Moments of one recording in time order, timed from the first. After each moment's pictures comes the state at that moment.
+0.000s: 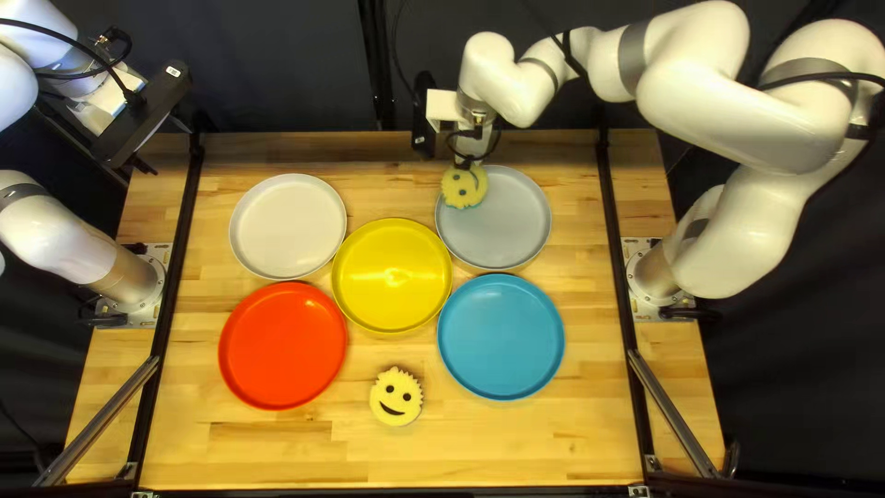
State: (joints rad) left arm 0.89 -1.05 -0.49 -0.18 1.46 1.49; right arm -0.49 -0.04 -0.73 0.03 0.67 -0.48
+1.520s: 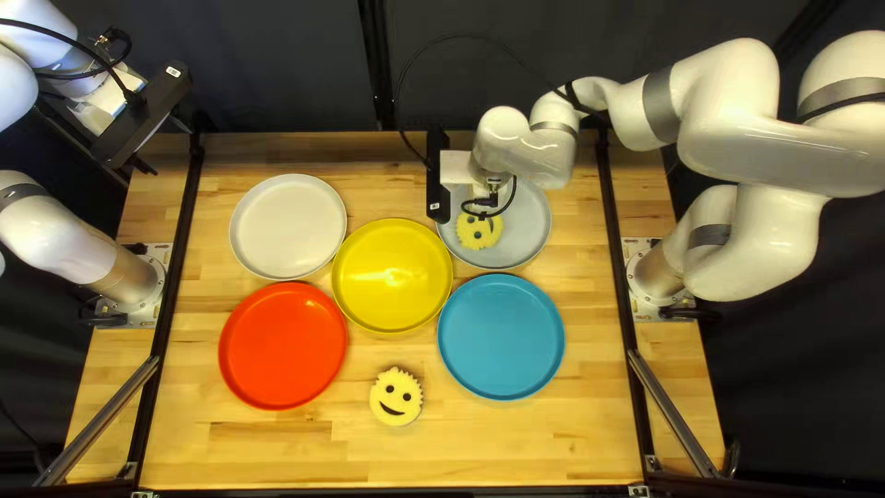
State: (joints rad) left arm 0.89 -1.05 -0.49 -0.18 1.46 1.49; right arm -0.33 -0.04 -0.61 -0.12 0.58 -0.26
